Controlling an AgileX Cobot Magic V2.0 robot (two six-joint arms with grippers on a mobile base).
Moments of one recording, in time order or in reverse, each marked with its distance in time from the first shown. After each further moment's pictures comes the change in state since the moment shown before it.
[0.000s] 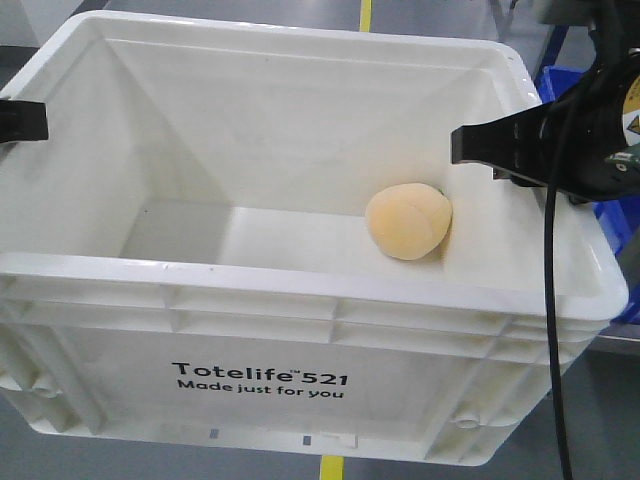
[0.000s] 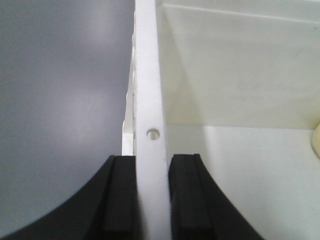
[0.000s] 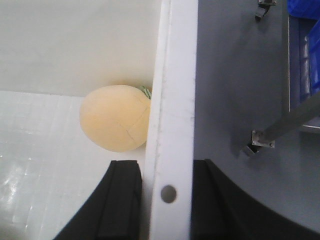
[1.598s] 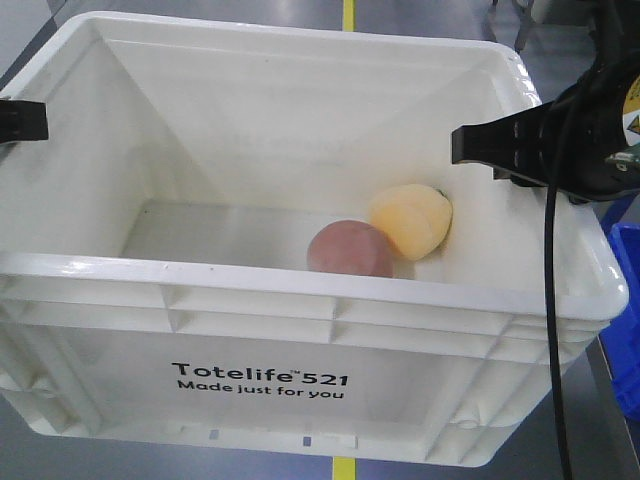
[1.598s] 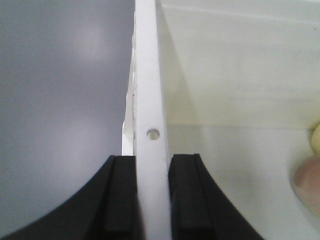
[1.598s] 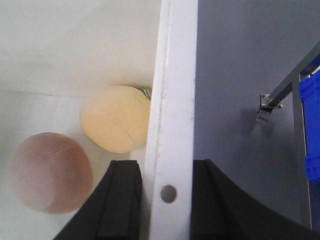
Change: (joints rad) left arm 0.000 0.000 0.000 0.000 0.000 -0.001; right arm 0.000 0.000 0.000 0.000 0.000 0.000
